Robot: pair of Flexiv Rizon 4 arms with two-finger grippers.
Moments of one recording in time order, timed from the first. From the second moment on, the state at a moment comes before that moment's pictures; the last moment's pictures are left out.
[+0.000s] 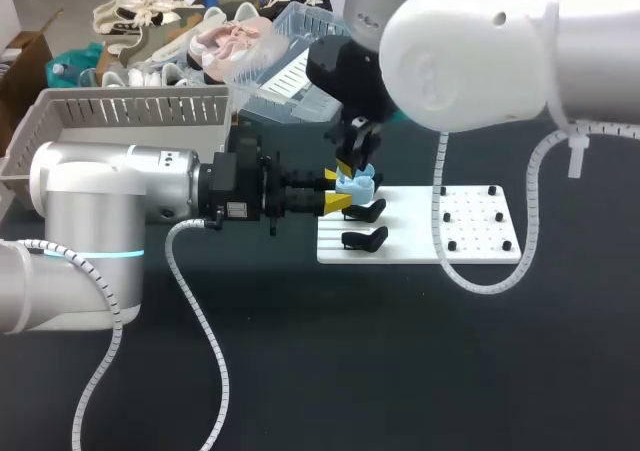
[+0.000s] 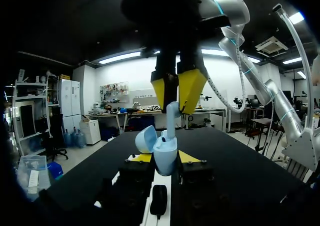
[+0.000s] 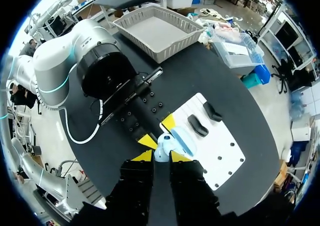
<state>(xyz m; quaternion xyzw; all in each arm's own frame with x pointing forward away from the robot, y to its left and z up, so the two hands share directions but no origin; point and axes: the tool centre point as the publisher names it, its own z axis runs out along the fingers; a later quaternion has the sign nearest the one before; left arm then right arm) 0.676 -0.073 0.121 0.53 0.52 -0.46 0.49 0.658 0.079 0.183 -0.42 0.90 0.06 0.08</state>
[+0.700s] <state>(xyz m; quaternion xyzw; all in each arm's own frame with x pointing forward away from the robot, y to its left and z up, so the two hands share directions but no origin) 0.676 -0.073 0.120 0.53 0.52 -0.46 0.49 0.668 0.077 0.175 -0.40 0.91 0.06 0.08</state>
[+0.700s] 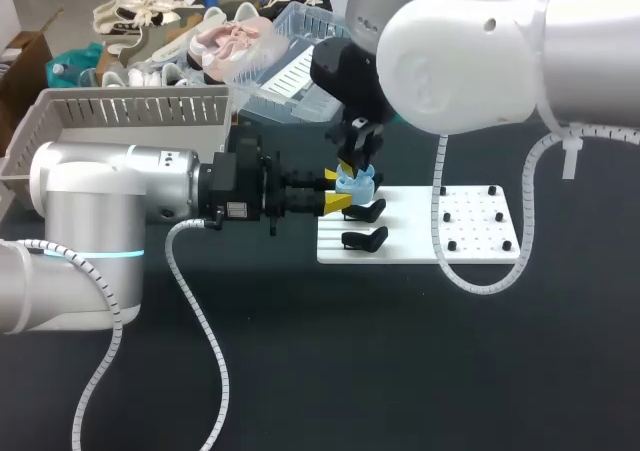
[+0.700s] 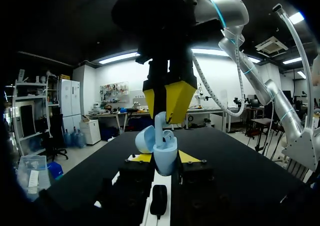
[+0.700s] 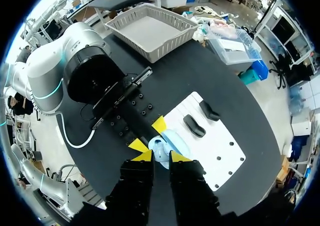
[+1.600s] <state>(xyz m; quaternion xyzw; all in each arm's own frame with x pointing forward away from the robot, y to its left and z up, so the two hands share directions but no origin) 0.676 -0.073 0.120 0.53 0.51 -0.46 0.49 0.666 0.081 0.171 -0.40 0.91 0.05 0.08</state>
